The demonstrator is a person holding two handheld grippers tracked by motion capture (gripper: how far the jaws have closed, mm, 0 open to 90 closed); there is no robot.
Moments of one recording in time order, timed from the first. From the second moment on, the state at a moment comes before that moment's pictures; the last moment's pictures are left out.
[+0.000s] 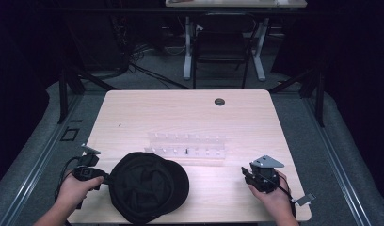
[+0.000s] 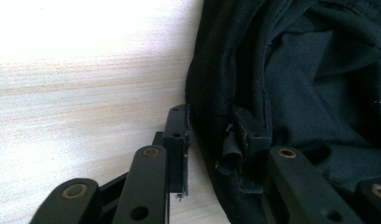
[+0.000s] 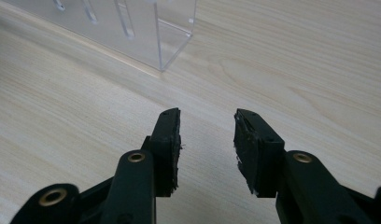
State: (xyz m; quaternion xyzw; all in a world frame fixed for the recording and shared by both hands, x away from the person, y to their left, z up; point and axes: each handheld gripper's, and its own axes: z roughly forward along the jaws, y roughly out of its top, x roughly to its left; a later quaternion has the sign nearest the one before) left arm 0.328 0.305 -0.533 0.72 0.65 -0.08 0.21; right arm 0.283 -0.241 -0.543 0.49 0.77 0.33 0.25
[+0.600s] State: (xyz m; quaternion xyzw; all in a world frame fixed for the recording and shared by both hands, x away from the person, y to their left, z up) left arm 0.331 0.301 -0.532 0.73 0.65 -0.09 0.21; right arm 0.283 -0.242 -0.544 0.49 0.76 0.34 0.25
